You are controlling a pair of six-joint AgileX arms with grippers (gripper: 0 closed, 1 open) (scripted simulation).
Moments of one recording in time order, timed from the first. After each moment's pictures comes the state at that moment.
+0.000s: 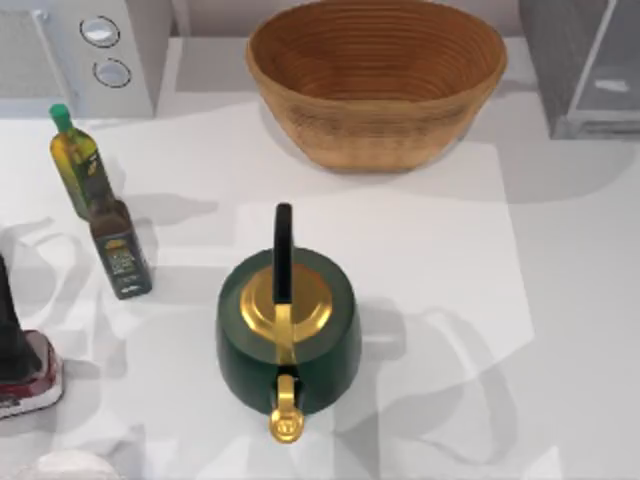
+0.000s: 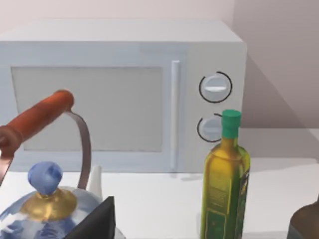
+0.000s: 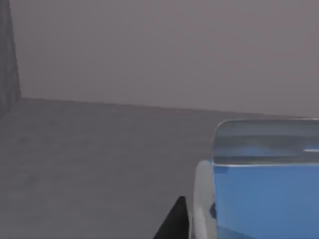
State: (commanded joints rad) left arm 0.00 0.00 0.00 0.00 0.00 0.00; right arm -0.26 2.26 1.19 1.01 -0.25 -0.07
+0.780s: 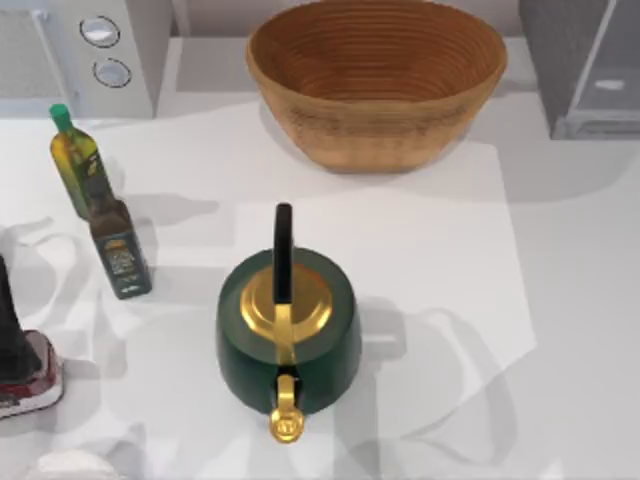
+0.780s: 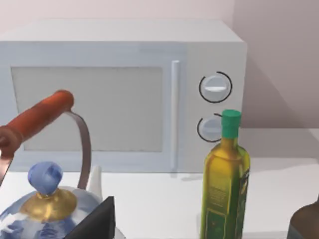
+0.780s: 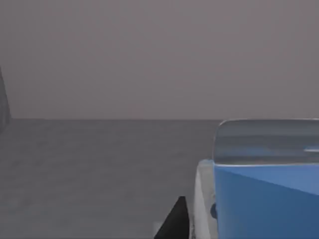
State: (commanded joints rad) left arm 0.00 0.00 0.00 0.00 0.00 0.00; right arm -0.29 2.14 1.14 0.90 -0.24 -0.02
